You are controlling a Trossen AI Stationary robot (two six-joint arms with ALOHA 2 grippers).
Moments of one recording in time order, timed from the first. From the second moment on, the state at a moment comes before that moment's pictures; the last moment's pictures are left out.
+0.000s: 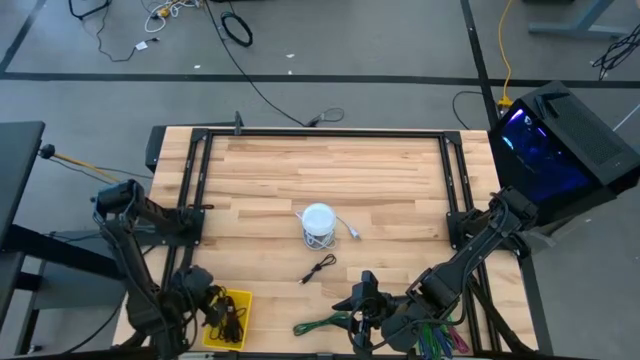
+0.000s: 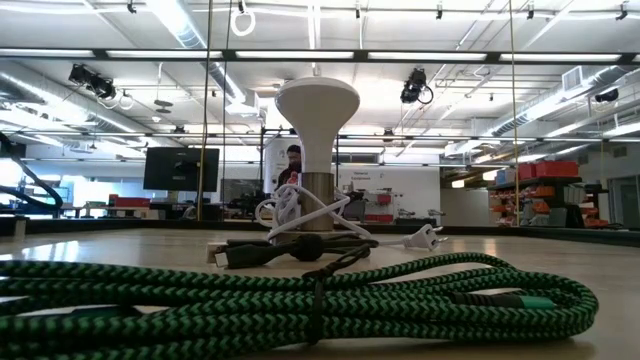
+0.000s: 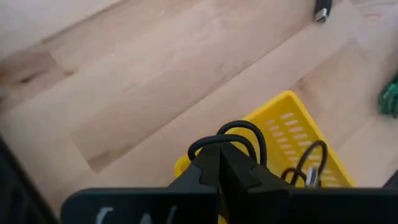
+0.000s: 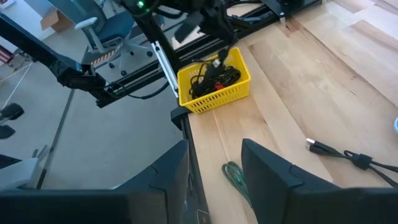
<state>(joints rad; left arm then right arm) -1.23 1.62 1.12 -1.18 -0.56 -2.24 0.74 1.78 1.57 -0.39 0.56 0.85</state>
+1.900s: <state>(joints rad) -0.37 1.67 1.11 -0.45 -0.18 -0.62 0.74 1.78 1.57 -0.46 0.66 0.60</state>
